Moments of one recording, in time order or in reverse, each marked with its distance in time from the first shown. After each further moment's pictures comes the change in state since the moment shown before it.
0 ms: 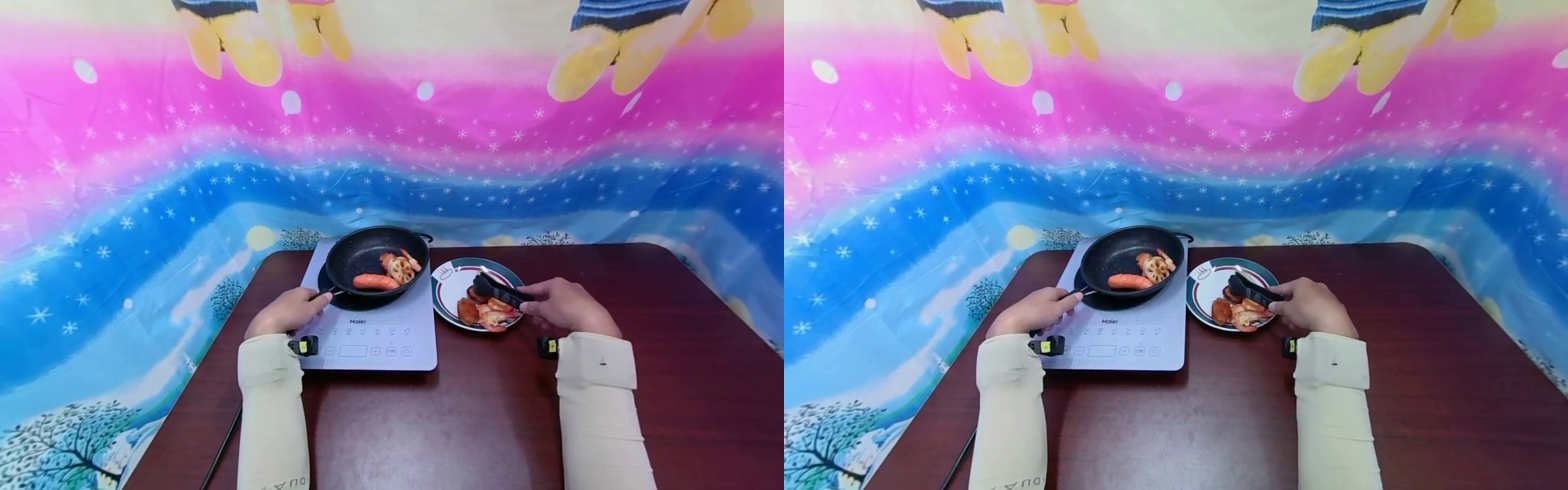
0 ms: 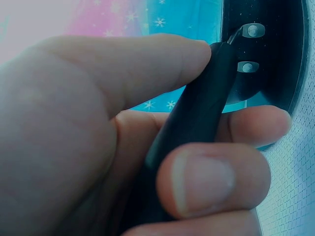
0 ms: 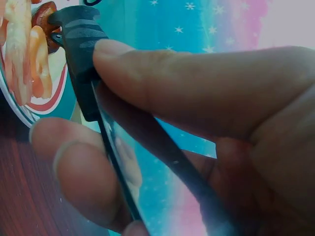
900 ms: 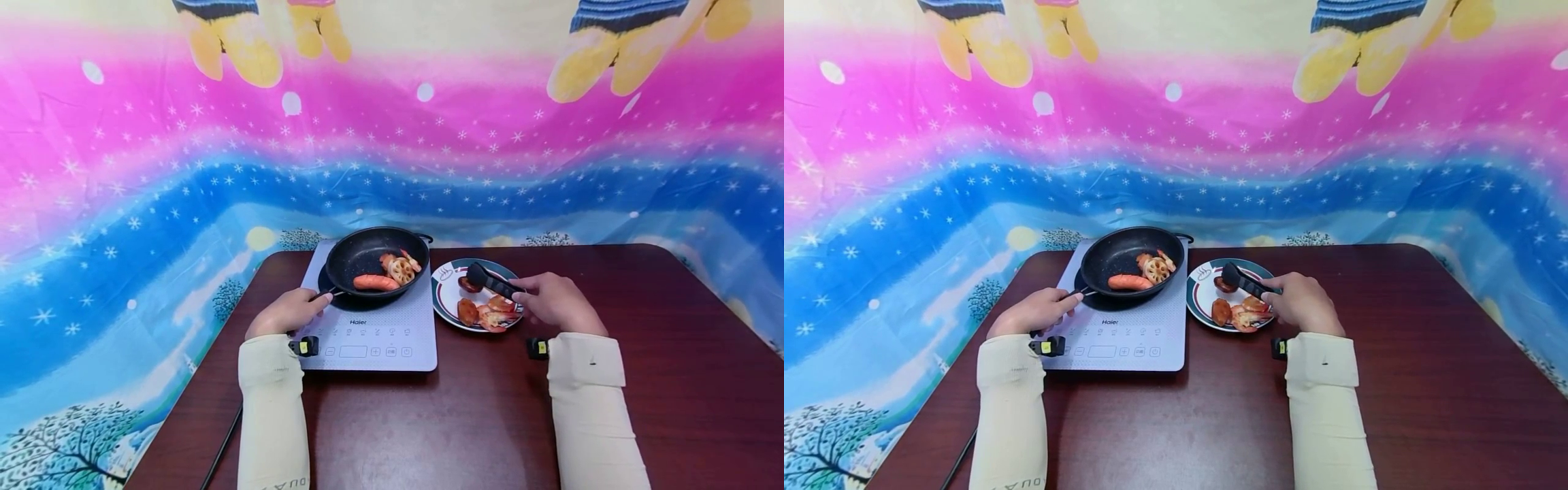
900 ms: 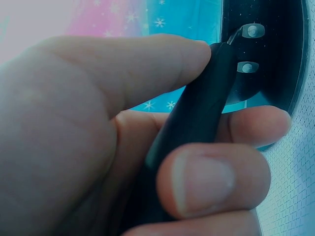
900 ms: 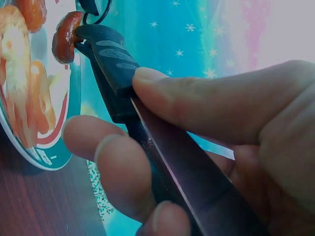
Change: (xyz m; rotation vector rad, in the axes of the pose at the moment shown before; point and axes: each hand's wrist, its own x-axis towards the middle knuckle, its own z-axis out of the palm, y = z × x) left_hand -0.001 0.001 0.001 -0.016 0.011 -0.029; right_hand 0.008 -0.009 0.007 -0.161 0.137 -0.046
